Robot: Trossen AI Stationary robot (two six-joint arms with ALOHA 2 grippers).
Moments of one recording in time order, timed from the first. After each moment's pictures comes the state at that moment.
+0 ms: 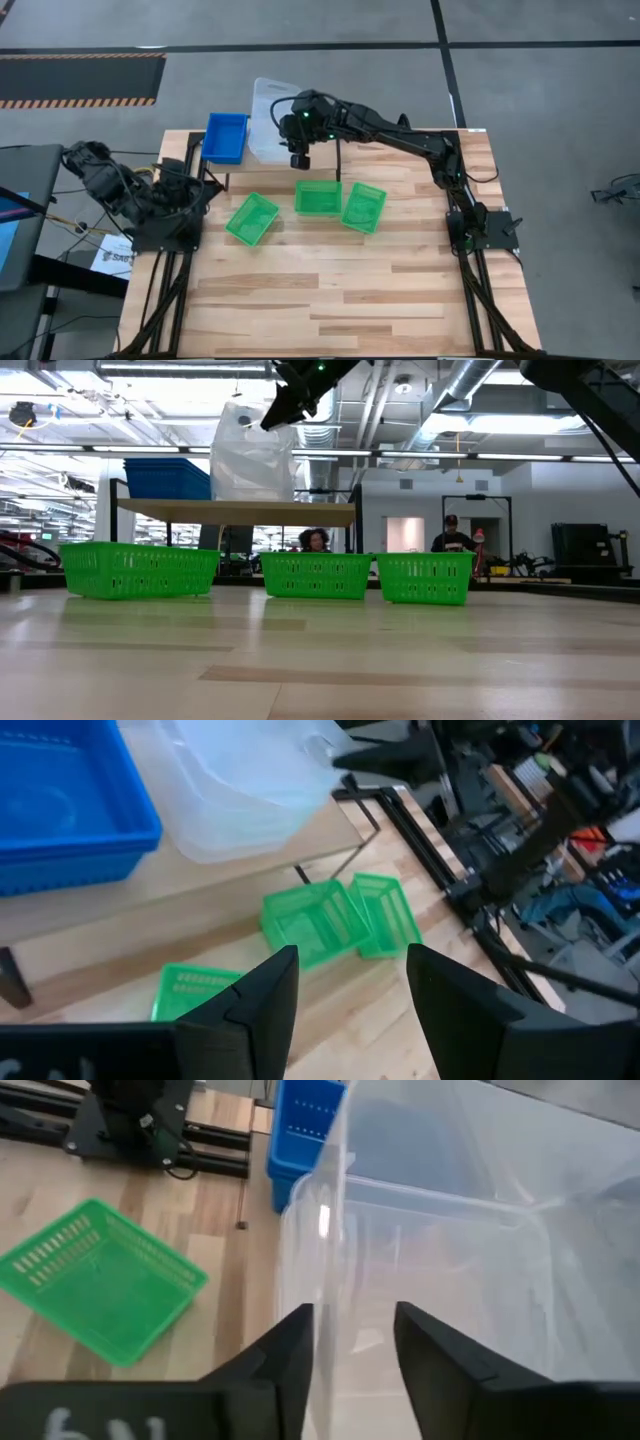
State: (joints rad) left arm -0.66 0.83 1.21 -1.39 -0.96 -1.60; right arm -0.30 2.17 2.35 -0.78 0.01 -0.38
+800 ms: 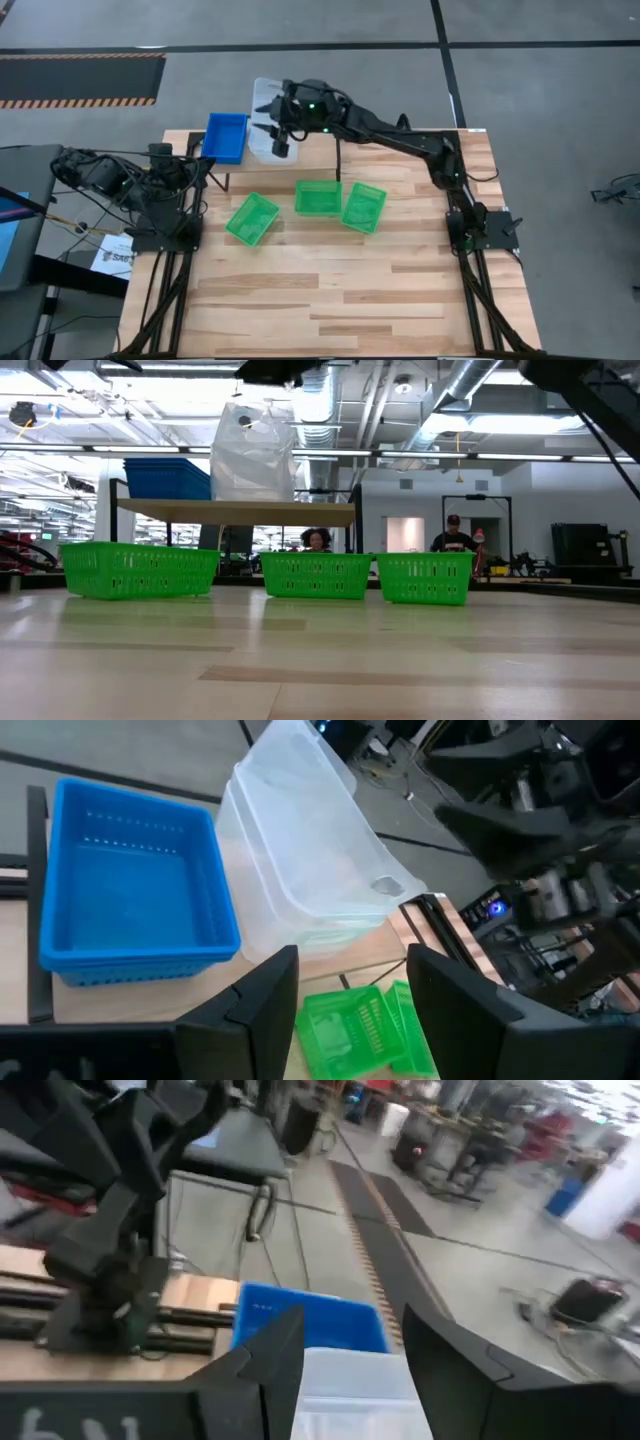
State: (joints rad) left arm -0.46 0.79 1.21 -1.40 -1.11 -1.58; right arm -0.30 2.17 2.35 -0.33 -0.06 -0.34
